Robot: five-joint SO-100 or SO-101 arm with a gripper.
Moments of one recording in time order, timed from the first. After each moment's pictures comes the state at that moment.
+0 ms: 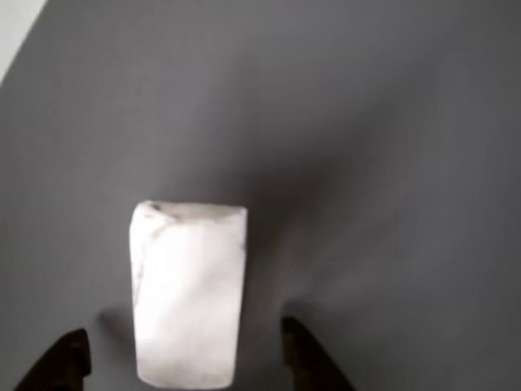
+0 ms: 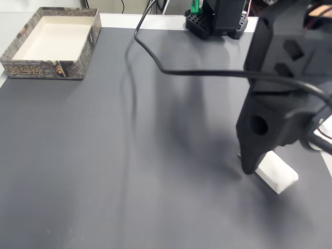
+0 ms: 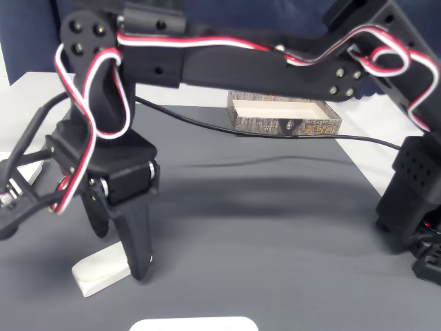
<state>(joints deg) 6.0 32.1 25.8 94.7 40.3</state>
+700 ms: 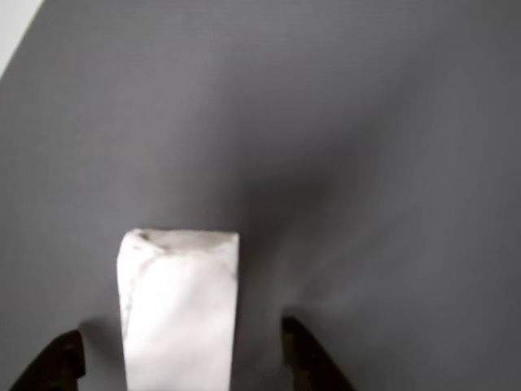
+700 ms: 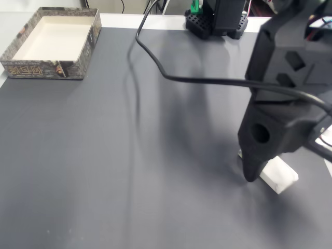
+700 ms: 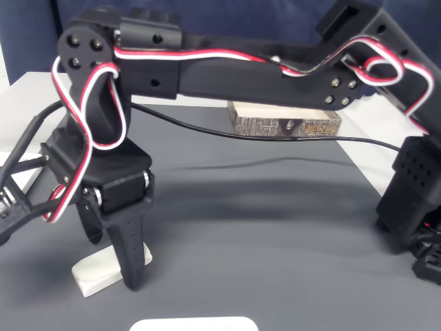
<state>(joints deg) 5.6 30.3 24.0 93.2 39.5</state>
